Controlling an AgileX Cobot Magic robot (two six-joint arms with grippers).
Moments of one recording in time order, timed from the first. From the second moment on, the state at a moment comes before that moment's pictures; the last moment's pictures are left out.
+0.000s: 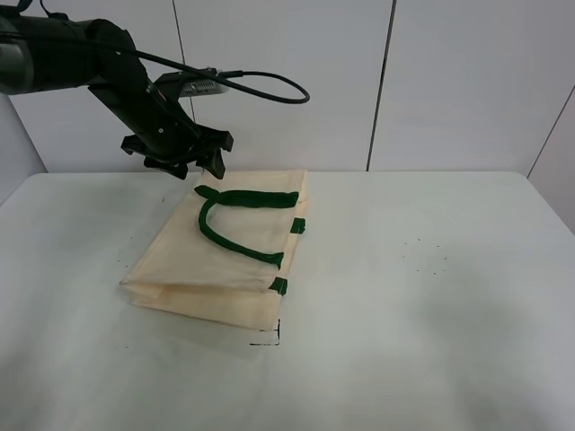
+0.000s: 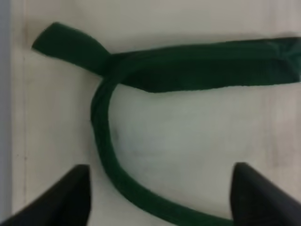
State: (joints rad) left arm -0.32 1.90 -1.57 -0.10 0.70 -0.07; right arm 0.06 0.00 -0.49 0.01 1.03 0.05
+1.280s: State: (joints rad) left arm -0.13 1.65 -1.41 0.06 1.16 -0.12; right arm 0.06 0.00 -0.49 0.01 1.03 0.05
